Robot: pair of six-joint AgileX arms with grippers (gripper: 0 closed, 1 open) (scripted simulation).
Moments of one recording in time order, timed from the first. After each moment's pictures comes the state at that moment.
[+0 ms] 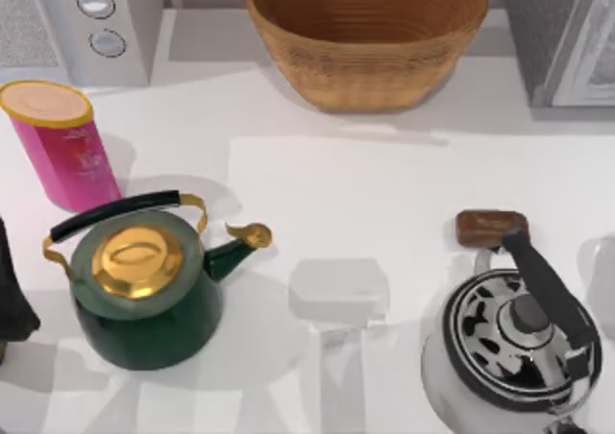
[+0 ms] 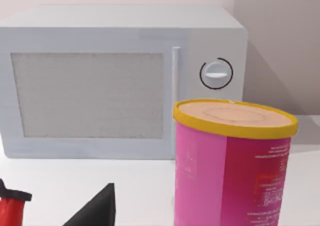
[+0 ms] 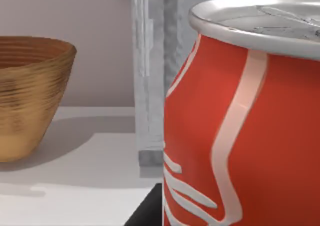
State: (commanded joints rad) left arm 0.00 0.00 0.00 0.00 0.00 0.00; right arm 0.00 0.01 -0.01 0.00 0.00 0.00
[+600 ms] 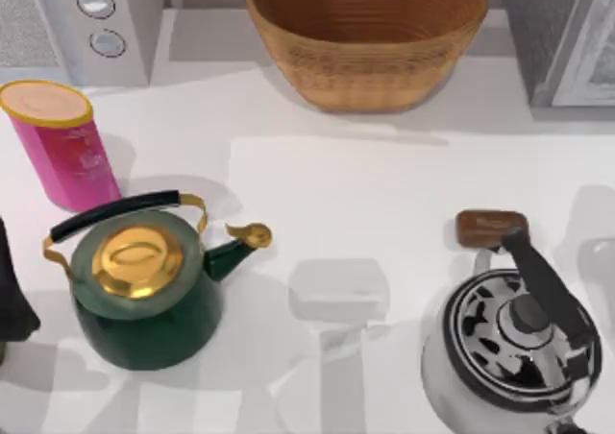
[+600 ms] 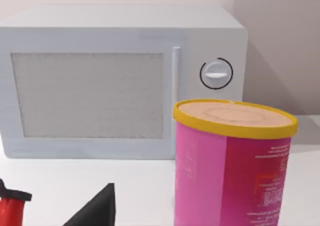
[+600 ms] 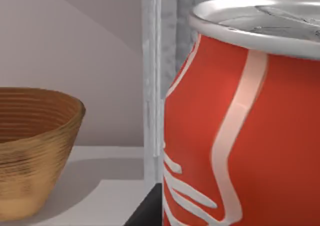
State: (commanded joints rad) left arm 0.00 0.00 0.00 0.00 0.00 0.00; right arm 0.11 0.41 0.30 0.10 0.11 0.00
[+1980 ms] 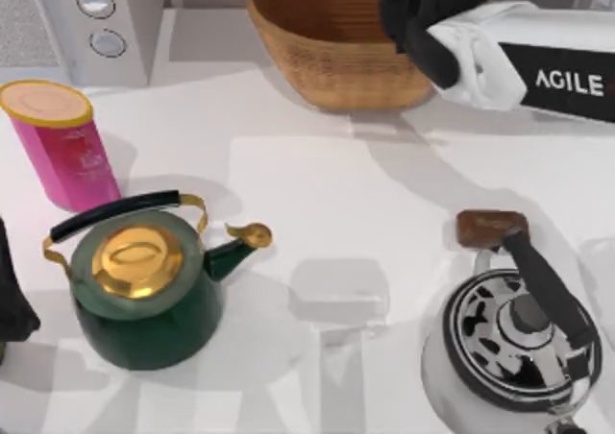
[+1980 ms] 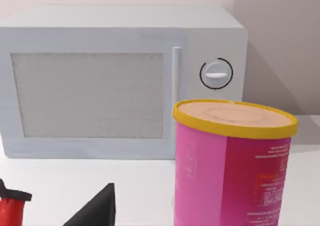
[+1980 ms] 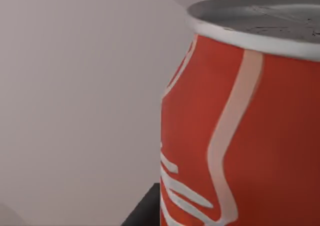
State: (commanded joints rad) left arm 0.00 0.00 0.00 0.00 0.00 0.00; right arm 0.54 2.16 1.62 0.53 0.57 0.02
